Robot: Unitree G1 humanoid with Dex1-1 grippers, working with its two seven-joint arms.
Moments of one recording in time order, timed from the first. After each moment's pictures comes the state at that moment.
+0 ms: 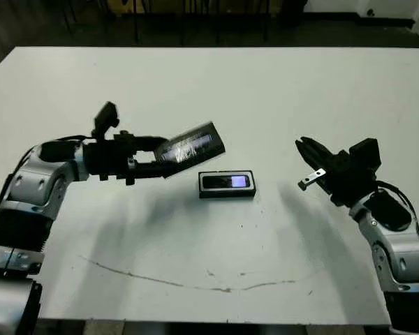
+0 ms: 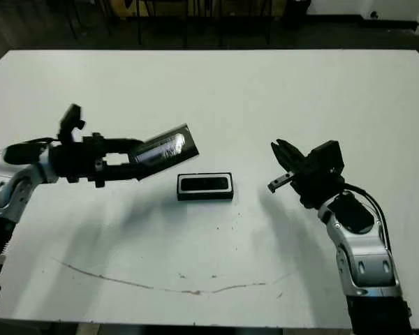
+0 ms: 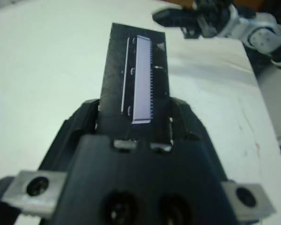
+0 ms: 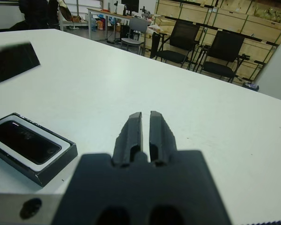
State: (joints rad) left arm -0.59 0.55 -0.16 0.40 -0.38 0.32 -1.28; right arm -0.13 -0.43 -0.04 -0.11 0.20 0.18 0.46
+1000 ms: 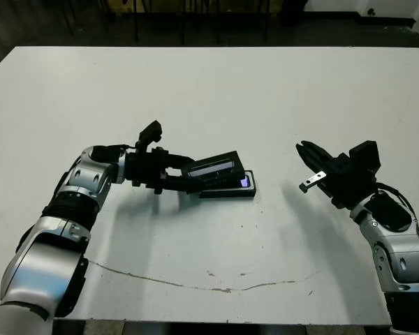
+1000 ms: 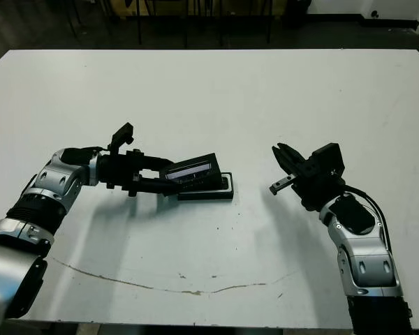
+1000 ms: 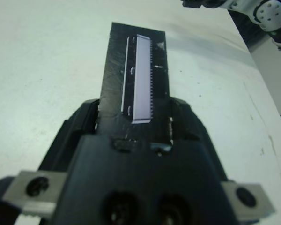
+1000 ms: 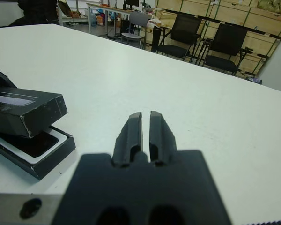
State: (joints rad) left arm -0.74 0.39 -0.23 0.78 -0.19 0.16 -1.36; right arm -0.13 -0.43 -0.05 -0.07 0.20 0.18 0.48
